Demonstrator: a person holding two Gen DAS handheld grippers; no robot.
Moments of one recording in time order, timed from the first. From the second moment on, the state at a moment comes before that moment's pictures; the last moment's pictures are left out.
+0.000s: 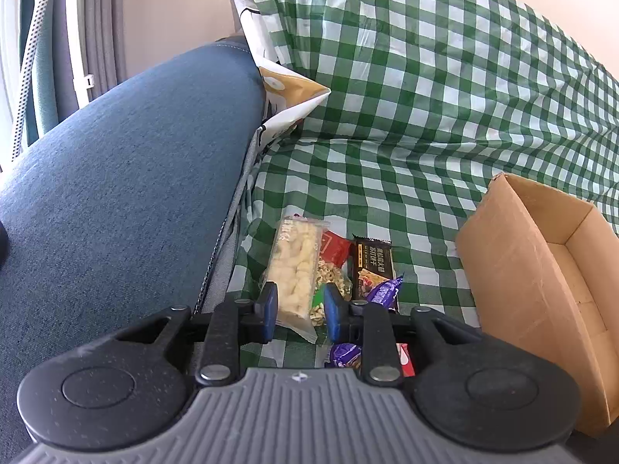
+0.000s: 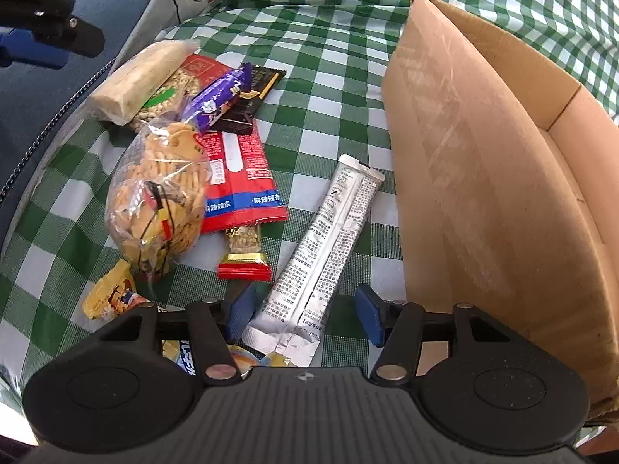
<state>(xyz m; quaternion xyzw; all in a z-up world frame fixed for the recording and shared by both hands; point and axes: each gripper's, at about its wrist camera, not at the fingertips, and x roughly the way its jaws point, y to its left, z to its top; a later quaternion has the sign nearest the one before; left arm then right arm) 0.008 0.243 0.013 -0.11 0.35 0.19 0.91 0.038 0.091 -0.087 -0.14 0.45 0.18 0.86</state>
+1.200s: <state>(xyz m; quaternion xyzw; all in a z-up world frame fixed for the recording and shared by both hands) 0.065 0.272 -0.017 -0.19 0.38 0.23 0.88 0.034 0.072 -0.094 -0.17 0.36 0.31 0.86</state>
